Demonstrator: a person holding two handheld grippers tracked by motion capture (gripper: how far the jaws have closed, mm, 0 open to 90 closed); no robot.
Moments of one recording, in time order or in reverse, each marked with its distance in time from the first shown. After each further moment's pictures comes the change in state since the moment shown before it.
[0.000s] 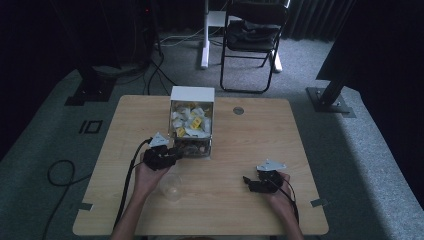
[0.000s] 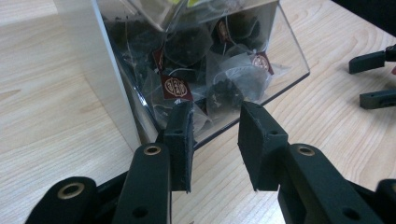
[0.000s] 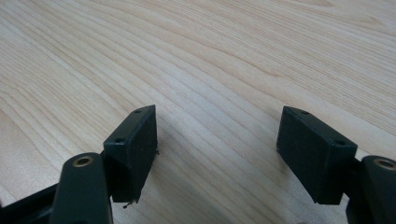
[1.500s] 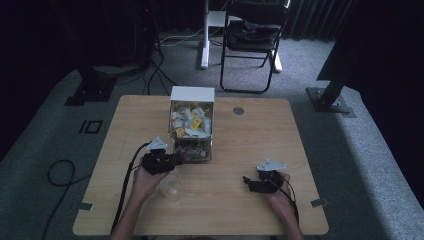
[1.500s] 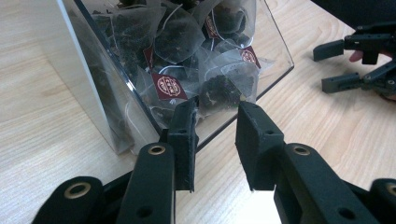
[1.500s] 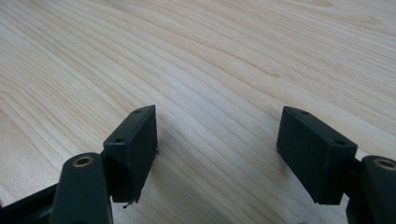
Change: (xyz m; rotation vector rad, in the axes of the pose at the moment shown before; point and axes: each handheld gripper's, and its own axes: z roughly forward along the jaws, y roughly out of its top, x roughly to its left) left arm -0.004 -0.008 -0.010 0.034 -0.104 -0.010; right arm 0.000 0.000 0.000 0.000 0.000 0.000
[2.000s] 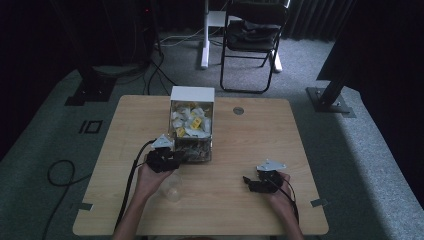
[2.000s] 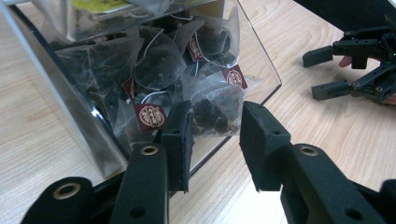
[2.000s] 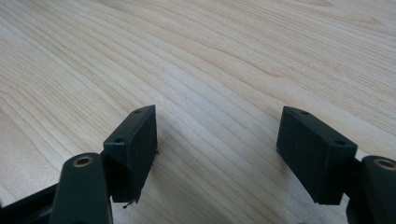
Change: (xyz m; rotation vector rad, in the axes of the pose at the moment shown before) left arm -0.009 0.014 0.008 -0.011 -0.014 0.035; right arm 0.000 0.000 0.000 0.000 0.000 -0.001
